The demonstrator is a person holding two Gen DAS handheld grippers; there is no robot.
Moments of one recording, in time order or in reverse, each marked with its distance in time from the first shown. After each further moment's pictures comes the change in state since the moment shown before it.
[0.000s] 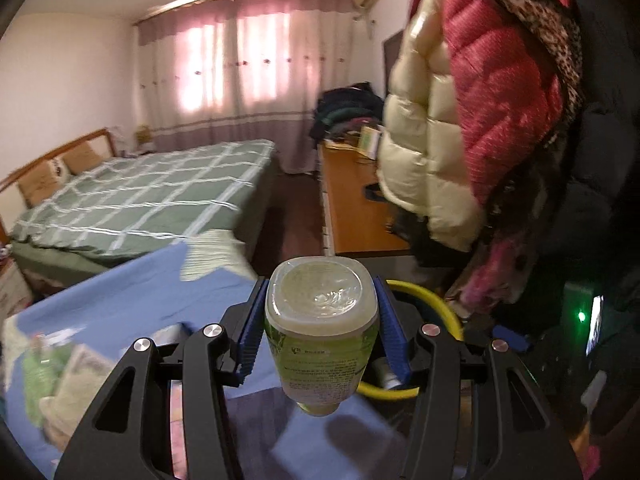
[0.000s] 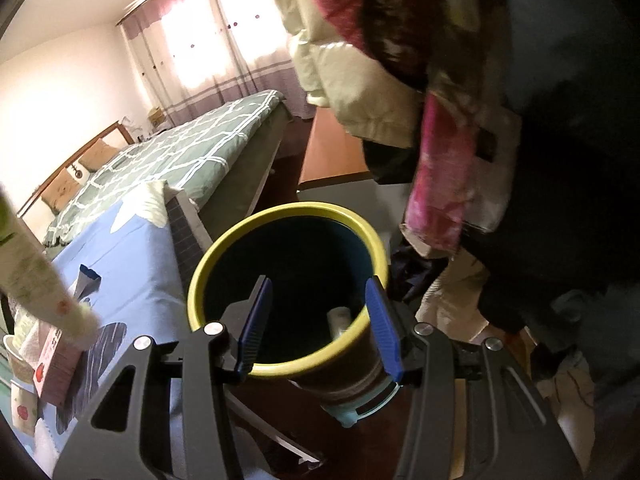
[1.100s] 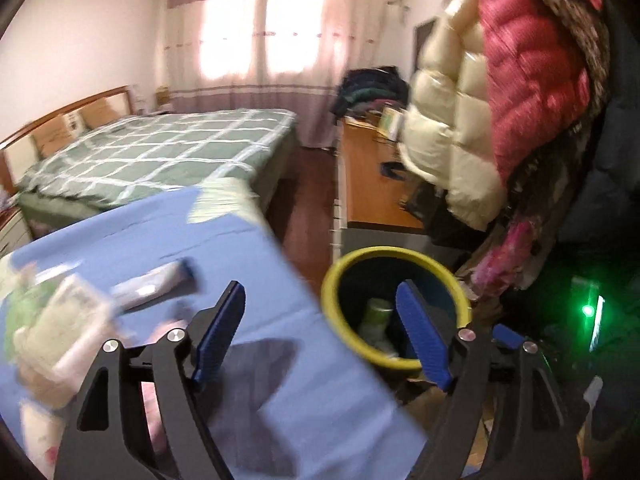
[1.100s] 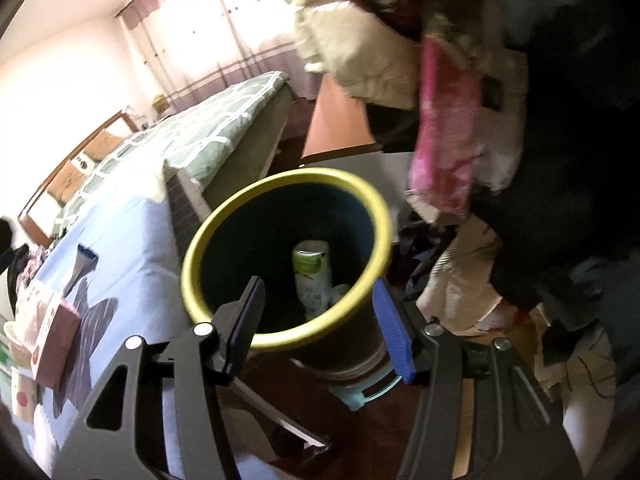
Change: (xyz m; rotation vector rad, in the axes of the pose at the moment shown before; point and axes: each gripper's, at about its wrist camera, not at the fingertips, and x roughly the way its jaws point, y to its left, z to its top) left arm -0.015 0.030 -0.051 -0.139 0.069 0.076; right arm 0.019 0.007 -0.022 -0.020 0.073 0.051
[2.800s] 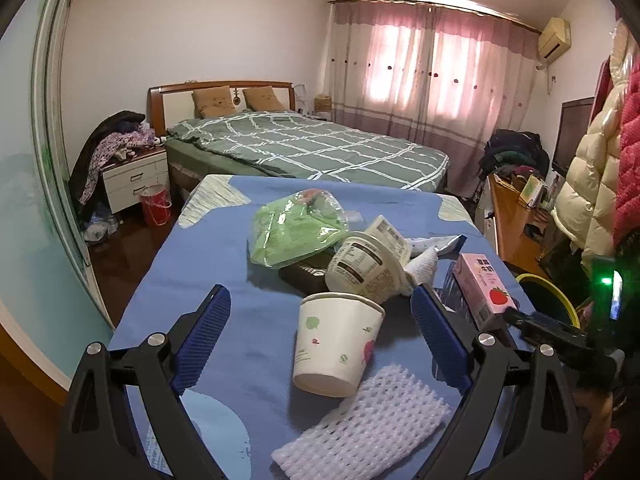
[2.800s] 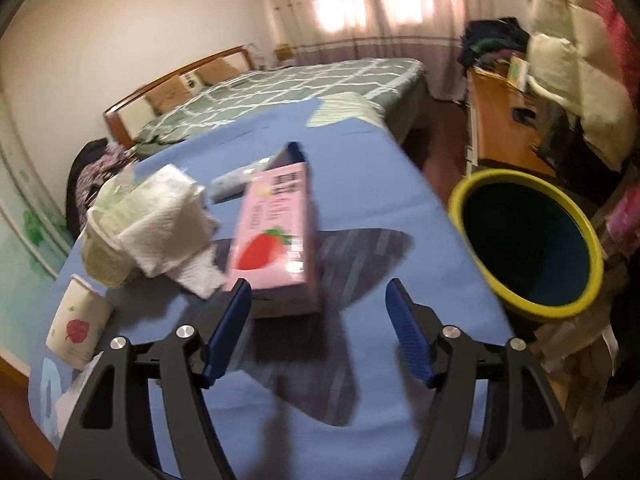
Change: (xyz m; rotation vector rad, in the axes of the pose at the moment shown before) left arm -0.169 0.207 -0.118 -0.305 -0.111 0.417; right arm -0.006 0.227 -0.070 -0.375 0.075 0.265
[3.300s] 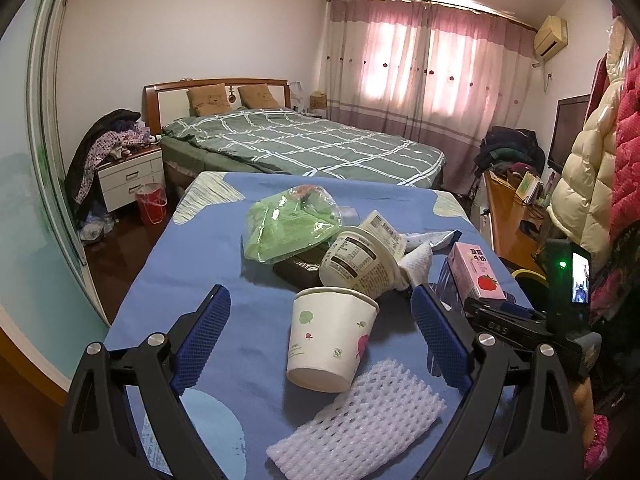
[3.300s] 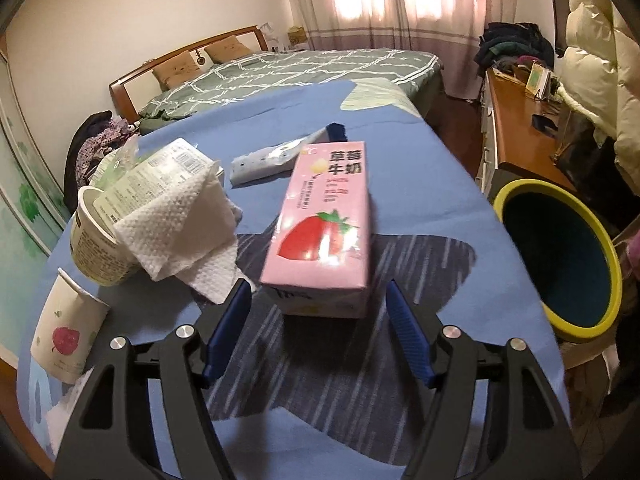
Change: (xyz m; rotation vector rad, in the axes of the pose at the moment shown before) left arm -0.002 -0.003 -0.004 0.001 0.011 -0.016; right arm 0.037 0.033 0.011 -0.041 0.061 -0.033
